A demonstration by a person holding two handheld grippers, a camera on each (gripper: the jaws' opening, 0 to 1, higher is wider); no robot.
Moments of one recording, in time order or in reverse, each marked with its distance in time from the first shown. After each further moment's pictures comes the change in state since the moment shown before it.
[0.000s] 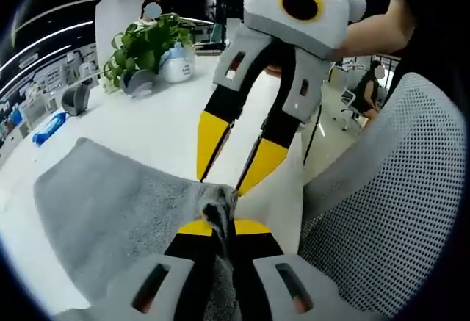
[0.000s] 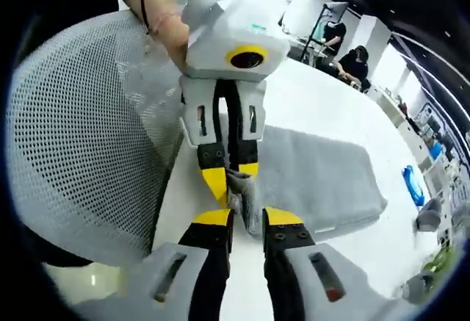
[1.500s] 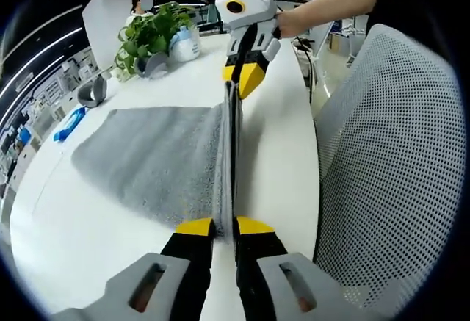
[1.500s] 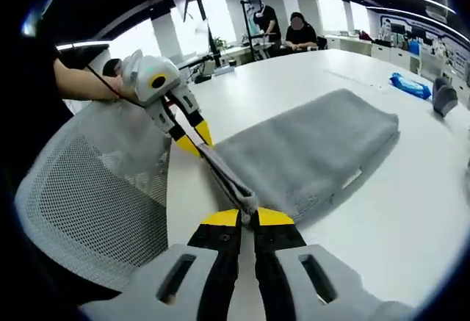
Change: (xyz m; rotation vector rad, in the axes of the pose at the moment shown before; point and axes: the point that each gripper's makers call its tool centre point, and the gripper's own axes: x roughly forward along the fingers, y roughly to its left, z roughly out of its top) left arm -0.069 0.045 -0.066 0.128 0.148 0.070; right arm -0.010 -0.026 -0.029 0.734 -0.246 -0.002
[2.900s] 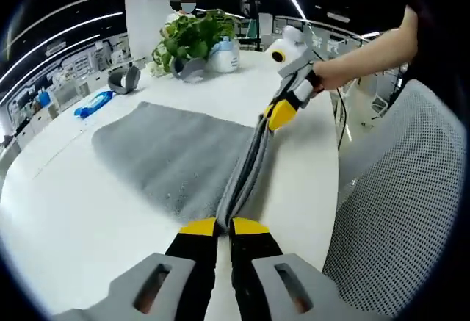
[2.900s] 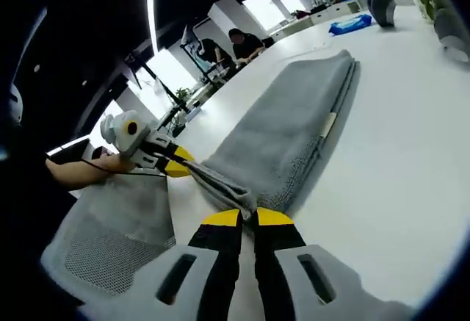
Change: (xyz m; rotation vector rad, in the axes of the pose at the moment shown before) left arm -0.005 0.031 0.021 -0.246 -0.114 0.087; right arm -0.005 -0.023 -0.015 0.495 -0.195 0.022
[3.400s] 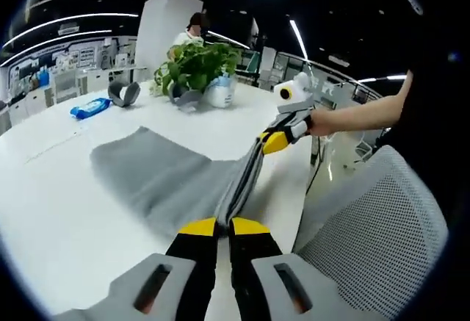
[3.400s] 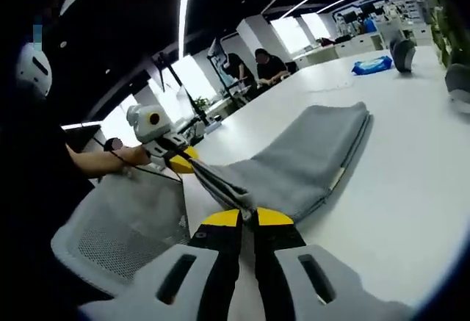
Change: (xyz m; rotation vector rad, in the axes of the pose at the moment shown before) left arm -0.036 -0.029 0.050 -0.103 -0.135 -0.117; right arm -0.041 0.041 0.027 -0.195 -0.107 0.062
